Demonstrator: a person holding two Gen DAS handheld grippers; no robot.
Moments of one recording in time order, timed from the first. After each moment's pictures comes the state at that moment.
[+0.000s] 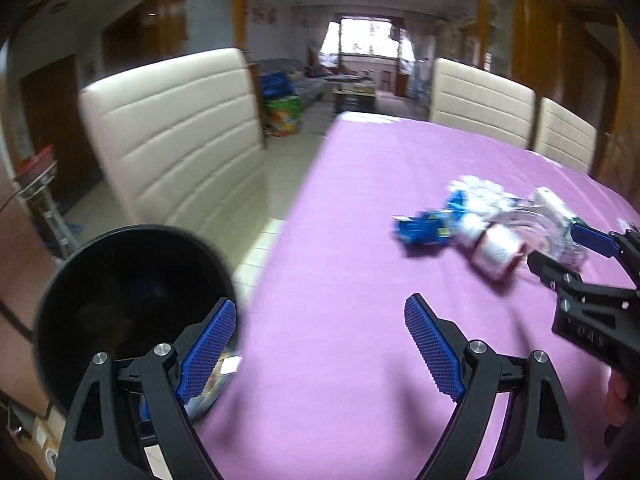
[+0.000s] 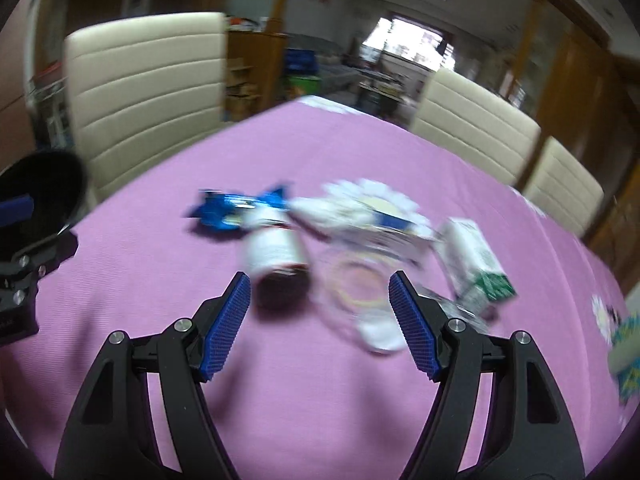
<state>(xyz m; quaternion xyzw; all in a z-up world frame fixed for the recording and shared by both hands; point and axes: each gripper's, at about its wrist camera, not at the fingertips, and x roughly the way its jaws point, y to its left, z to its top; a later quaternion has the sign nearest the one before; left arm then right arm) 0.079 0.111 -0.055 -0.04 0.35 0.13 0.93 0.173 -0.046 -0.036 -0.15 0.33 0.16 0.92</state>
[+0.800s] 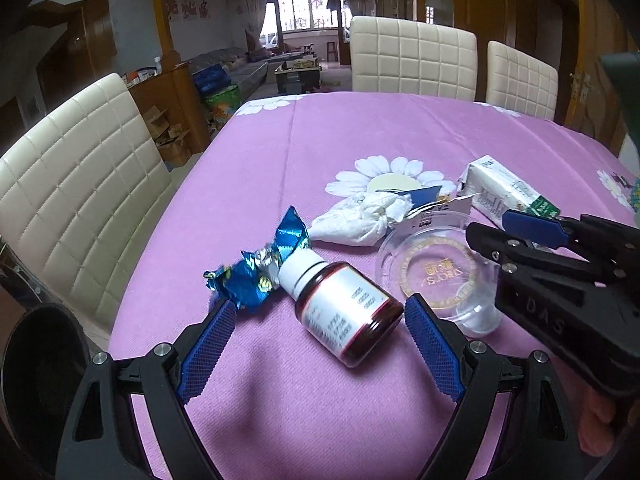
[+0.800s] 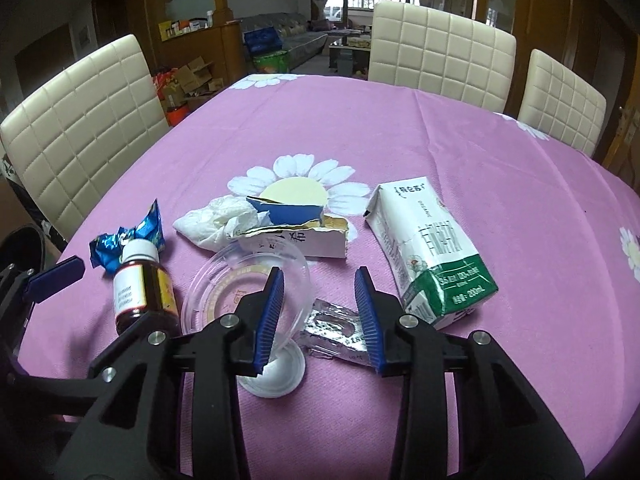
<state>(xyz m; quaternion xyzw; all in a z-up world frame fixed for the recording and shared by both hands) 0.188 0.004 -0.068 0.02 0.40 0.06 0.91 0.258 -0.096 -0.051 -0.06 0.41 0.16 0.90</state>
